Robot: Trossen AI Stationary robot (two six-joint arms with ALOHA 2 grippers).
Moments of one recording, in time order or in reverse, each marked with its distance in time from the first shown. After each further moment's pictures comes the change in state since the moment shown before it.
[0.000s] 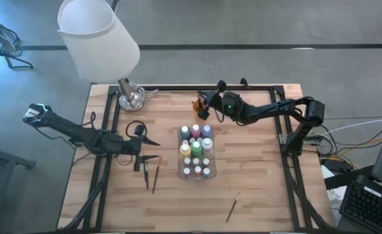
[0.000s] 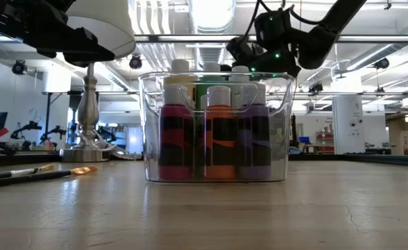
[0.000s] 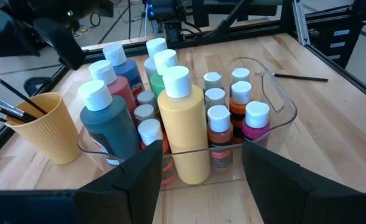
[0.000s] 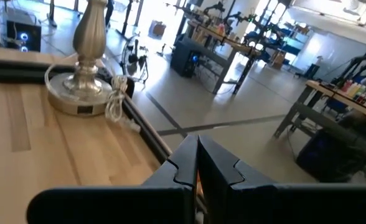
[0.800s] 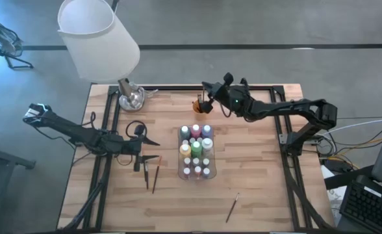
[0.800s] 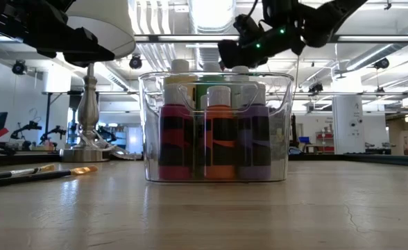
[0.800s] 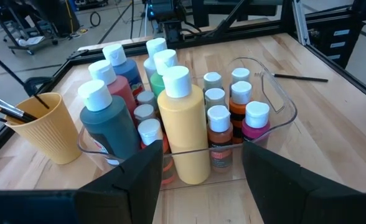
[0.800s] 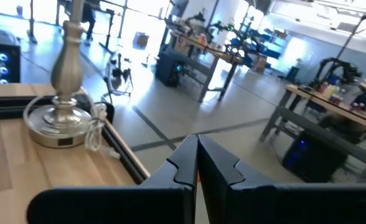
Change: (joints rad) left arm 0.000 0.000 0.000 0.000 0.000 0.000; right arm -0.001 -0.149 0.052 -0.141 0.055 0.013
